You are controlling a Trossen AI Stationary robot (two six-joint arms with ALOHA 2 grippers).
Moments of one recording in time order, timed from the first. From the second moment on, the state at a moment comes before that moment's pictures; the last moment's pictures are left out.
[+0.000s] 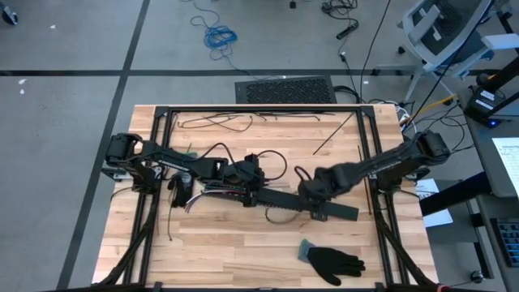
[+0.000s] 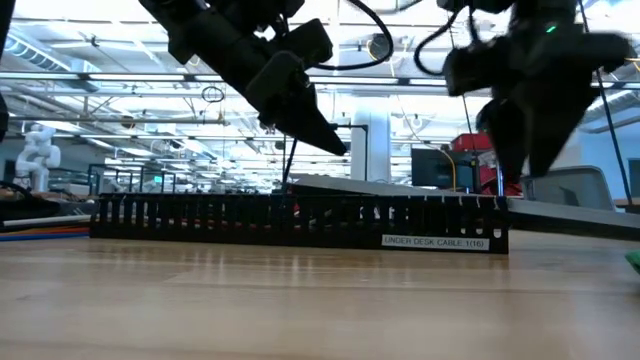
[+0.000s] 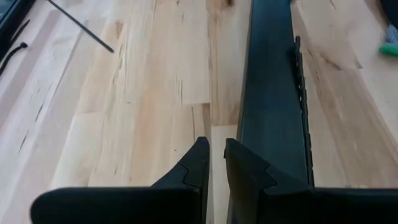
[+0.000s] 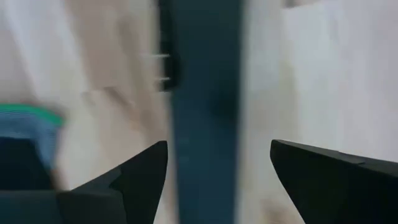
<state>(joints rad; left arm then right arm) -0.06 1.66 0.96 0.06 -0.10 0.10 0.23 1.49 0.99 -0.88 0.02 0.46</state>
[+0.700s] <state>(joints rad) -0.06 1.65 0.96 0.04 -0.13 0.12 0.32 1.52 0.95 -0.77 0.08 0.61</state>
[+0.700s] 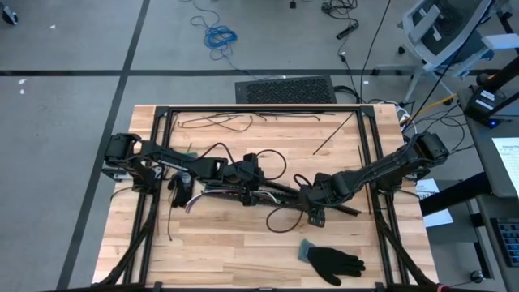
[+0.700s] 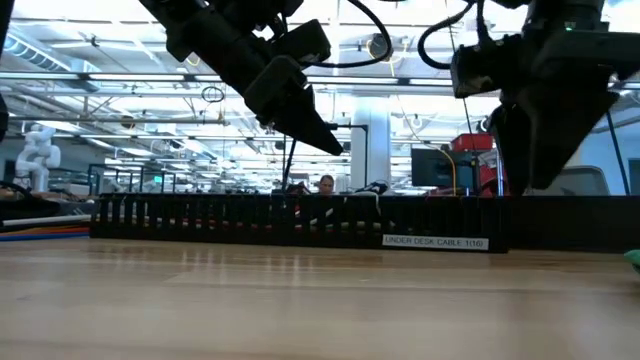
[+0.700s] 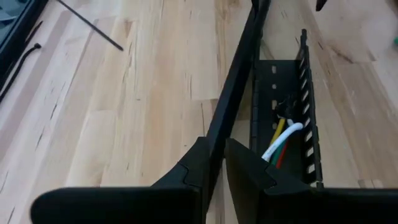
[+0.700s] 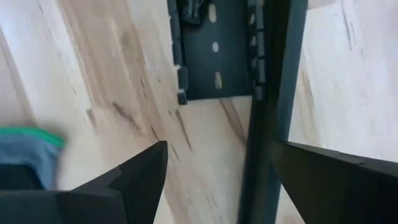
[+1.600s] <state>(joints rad) 0.01 1.38 0.94 -0.36 -0.28 -0.04 0.27 1.50 0.76 -0.63 0.11 0.59</state>
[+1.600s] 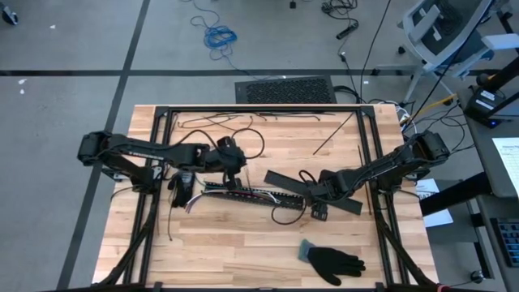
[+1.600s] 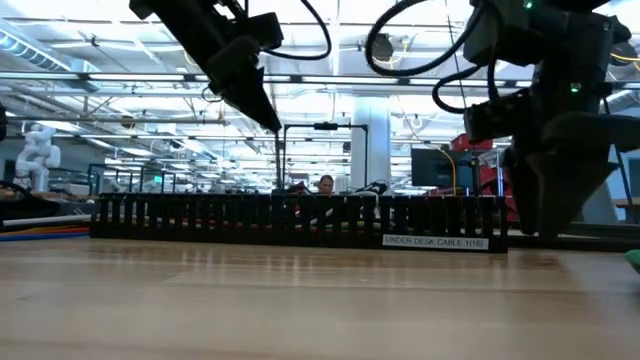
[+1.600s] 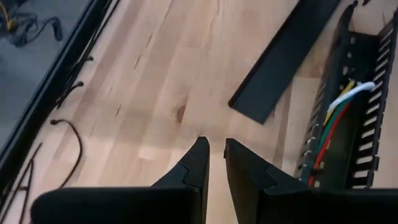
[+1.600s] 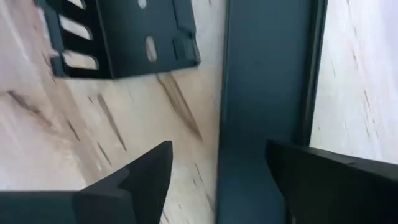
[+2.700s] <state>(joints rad) 0.17 1.05 0.94 -0.31 -0.36 0.12 -0.05 1.26 0.89 -0.69 0.07 0.48</state>
